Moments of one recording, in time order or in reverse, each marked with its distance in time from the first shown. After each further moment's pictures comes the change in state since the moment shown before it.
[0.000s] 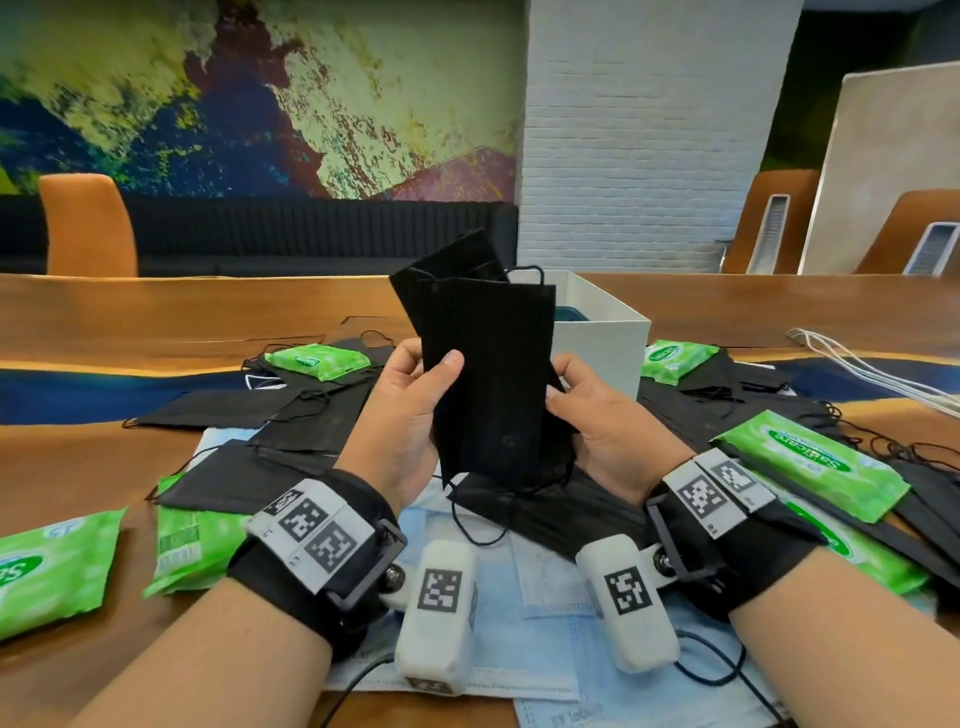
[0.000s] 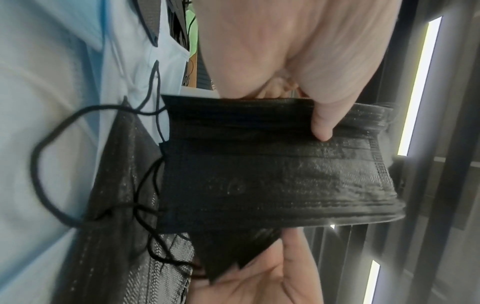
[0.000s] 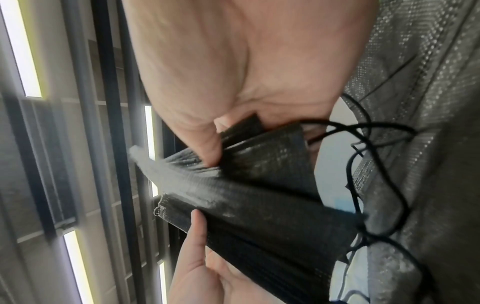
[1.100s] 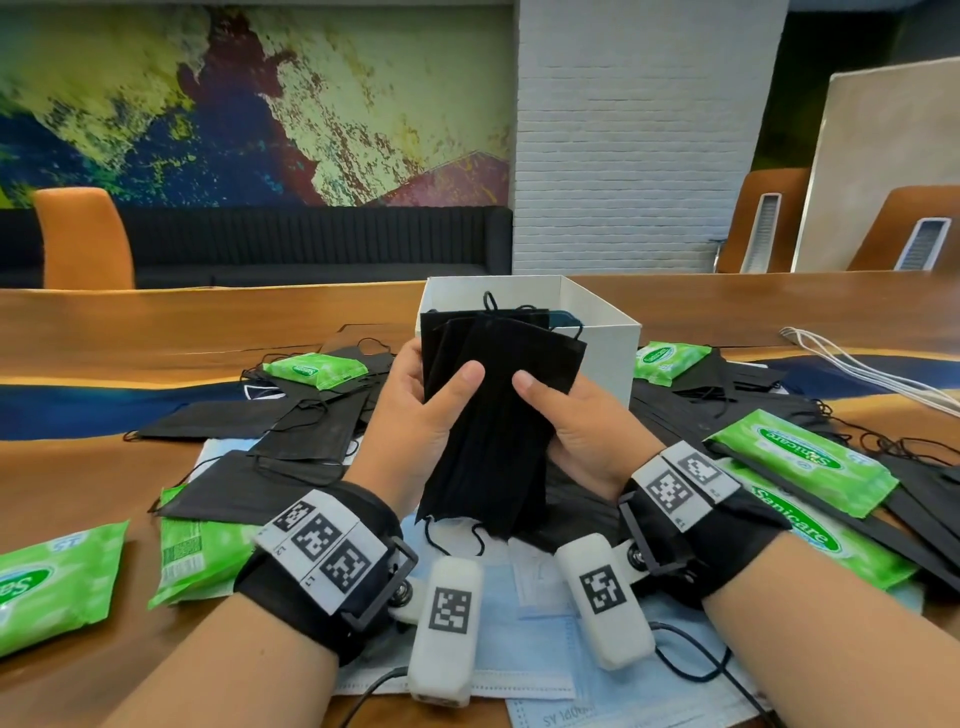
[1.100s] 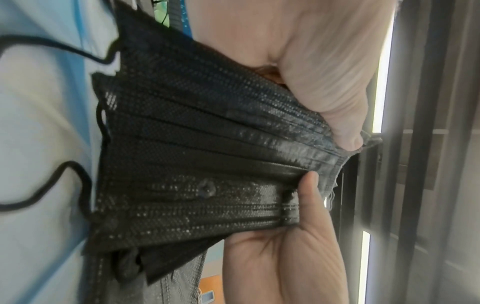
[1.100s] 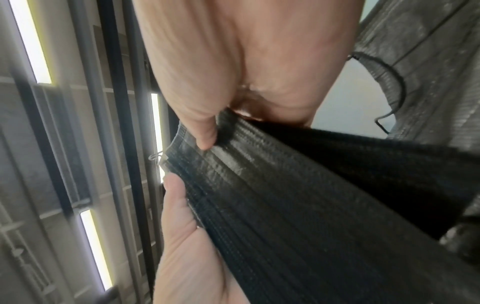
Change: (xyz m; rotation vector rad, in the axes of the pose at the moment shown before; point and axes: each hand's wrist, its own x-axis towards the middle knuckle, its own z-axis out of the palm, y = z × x) left_hand -0.007 0.003 0.007 0.283 -0.037 0.129; right_hand 0.002 -0.006 0.012 0.019 0.023 -0.042
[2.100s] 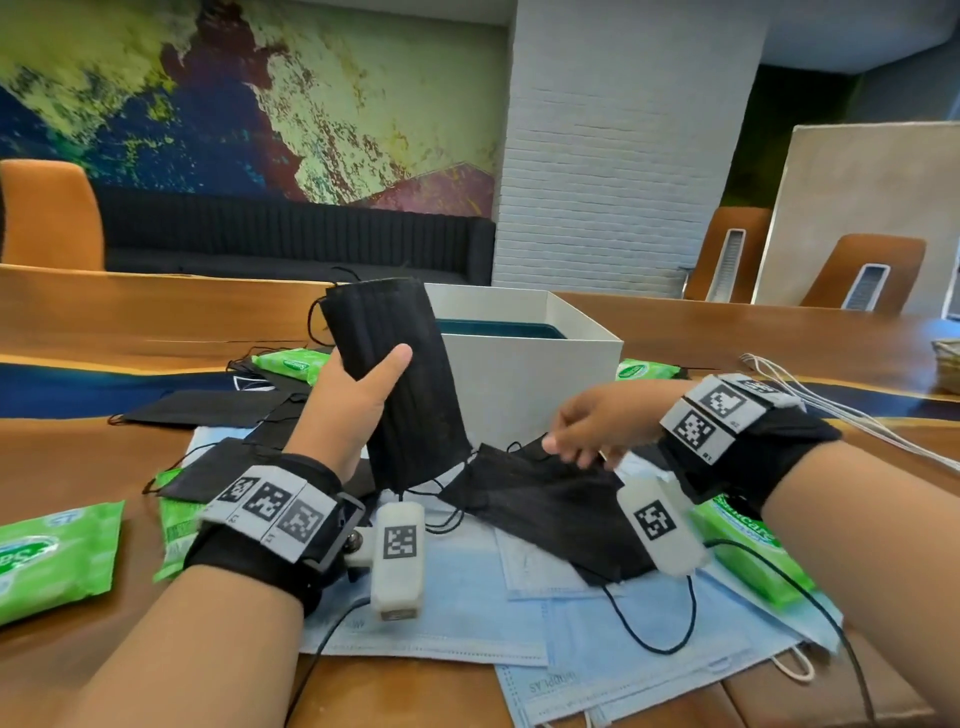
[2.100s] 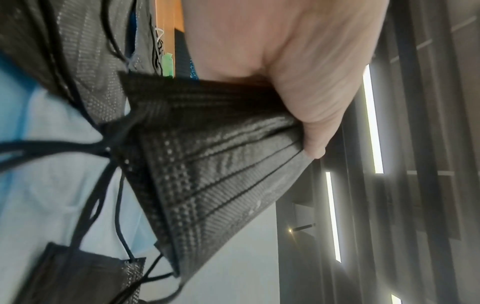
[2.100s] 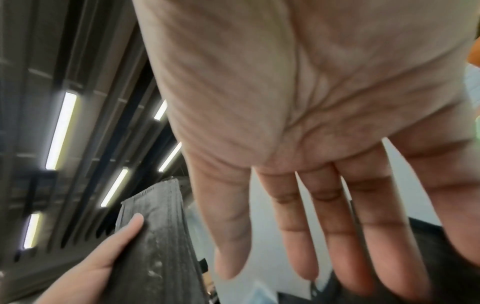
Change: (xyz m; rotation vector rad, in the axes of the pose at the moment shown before) left_hand 0.013 0.010 -0.047 0.102 0.225 -0.072; right_hand 0.002 -0.057 -0.032 -1.166 -0.283 0.564
